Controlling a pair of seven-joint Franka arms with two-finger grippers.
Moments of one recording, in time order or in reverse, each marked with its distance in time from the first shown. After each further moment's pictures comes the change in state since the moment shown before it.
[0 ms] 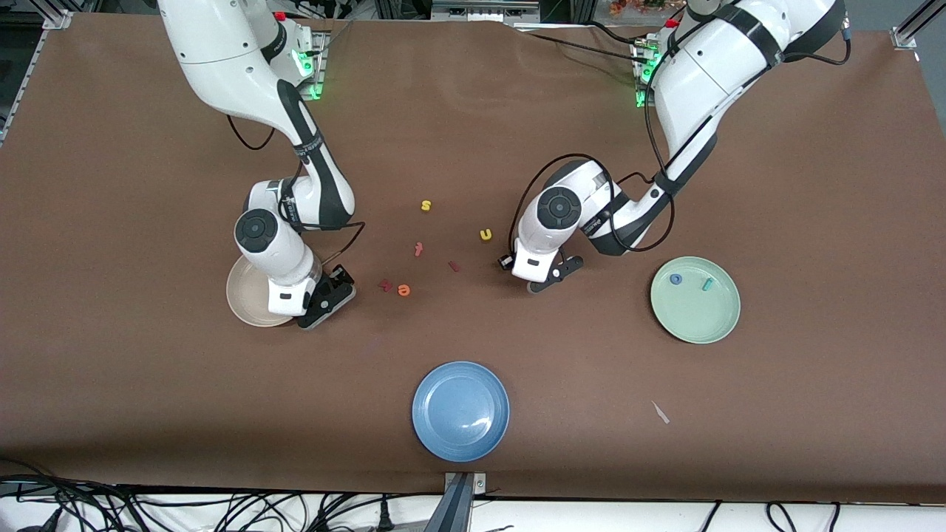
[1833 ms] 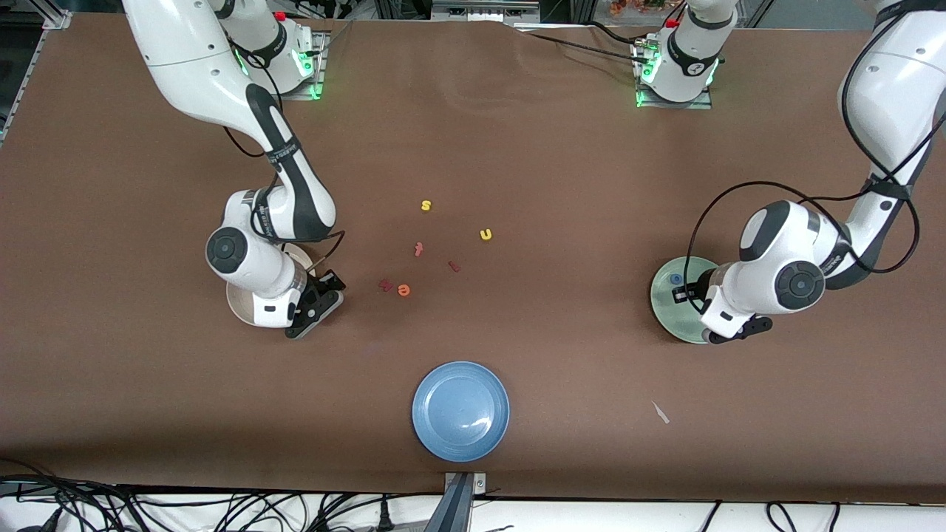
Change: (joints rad) left arm 0.701 -0.020 -0.190 0.000 0.154 -0.349 0.733; right arm -0.155 -0.010 0.100 0.119 0.003 -0.226 -0.066
